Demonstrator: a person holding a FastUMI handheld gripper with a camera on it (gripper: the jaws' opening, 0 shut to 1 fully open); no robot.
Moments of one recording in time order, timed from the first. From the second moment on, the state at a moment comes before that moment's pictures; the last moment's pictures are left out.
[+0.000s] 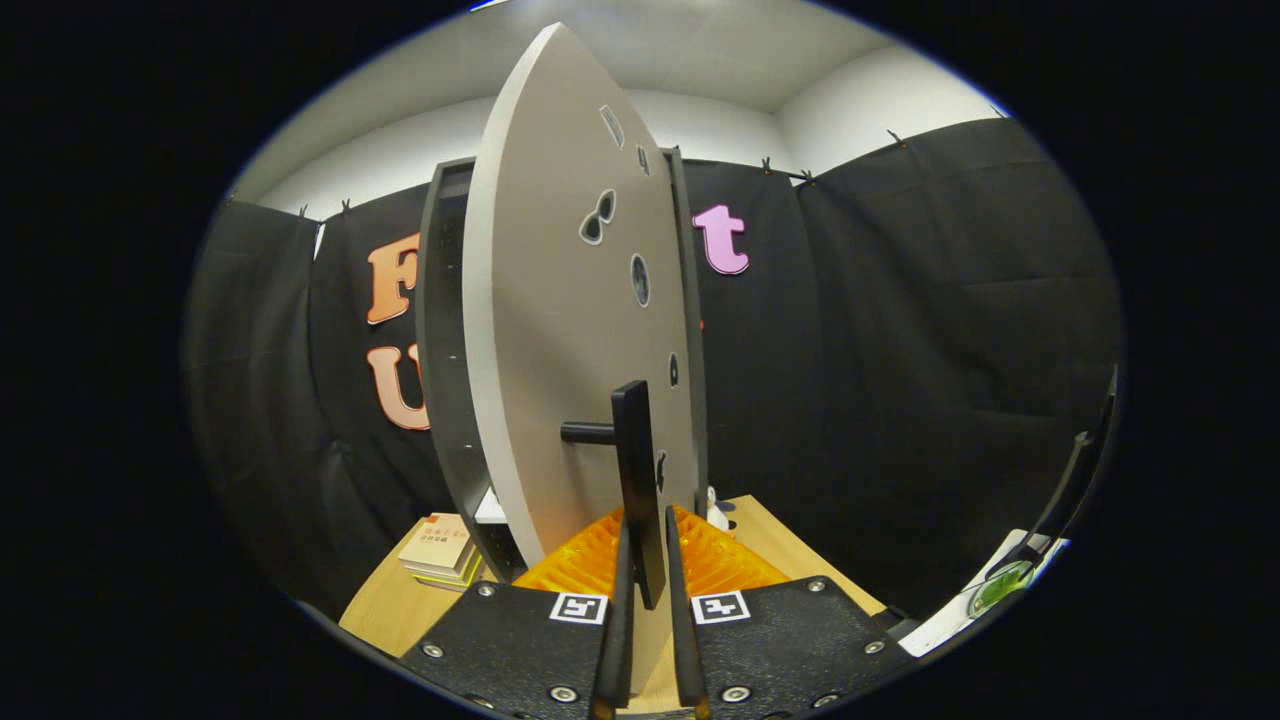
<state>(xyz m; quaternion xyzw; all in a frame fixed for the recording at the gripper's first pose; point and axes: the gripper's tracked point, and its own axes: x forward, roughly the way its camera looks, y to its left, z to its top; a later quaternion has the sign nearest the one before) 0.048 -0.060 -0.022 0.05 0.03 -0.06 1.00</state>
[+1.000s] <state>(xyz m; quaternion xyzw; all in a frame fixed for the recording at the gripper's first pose) 0.047 -0.162 -0.029 0.06 0.04 -0.06 1.00</state>
